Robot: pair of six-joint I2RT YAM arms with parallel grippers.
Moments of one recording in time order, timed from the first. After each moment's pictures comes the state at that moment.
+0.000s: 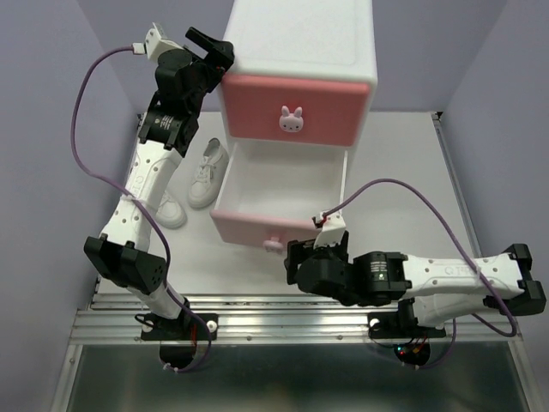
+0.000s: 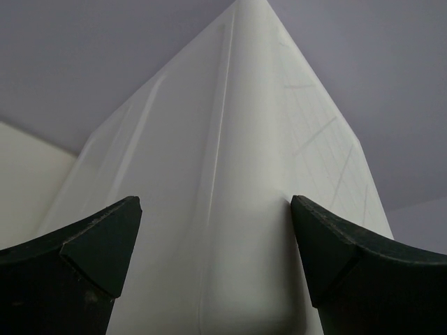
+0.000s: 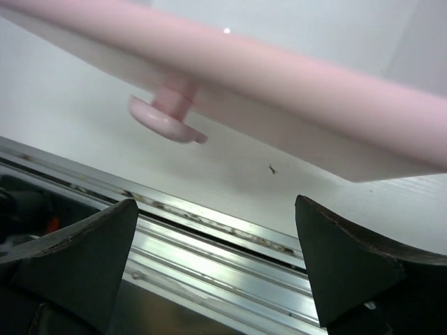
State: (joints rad) left arm -0.31 1.60 1.85 -0.28 -0.24 -0.90; right arm 1.52 1.21 1.11 -0.84 0.84 1.06
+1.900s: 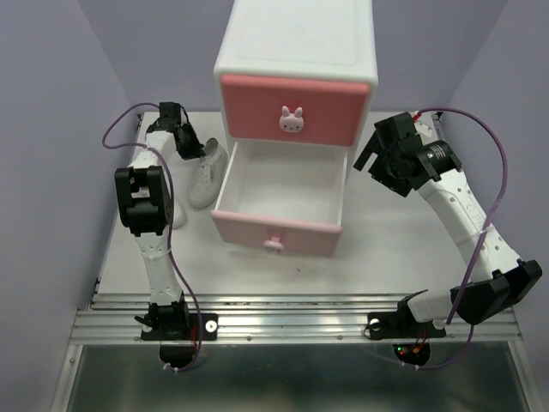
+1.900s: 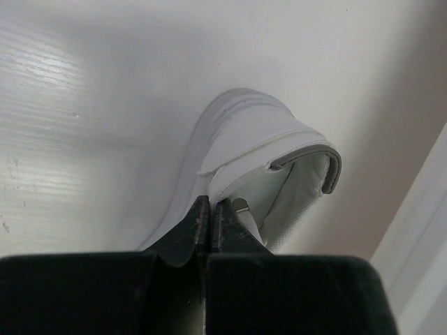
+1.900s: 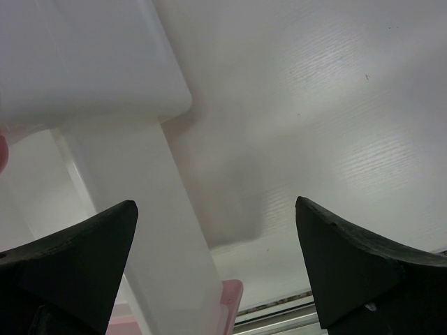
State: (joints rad) left arm 0.04 2.17 1.79 -0.54 0.21 -0.43; right arm 0.39 1.38 1.59 -1.15 0.40 0.86
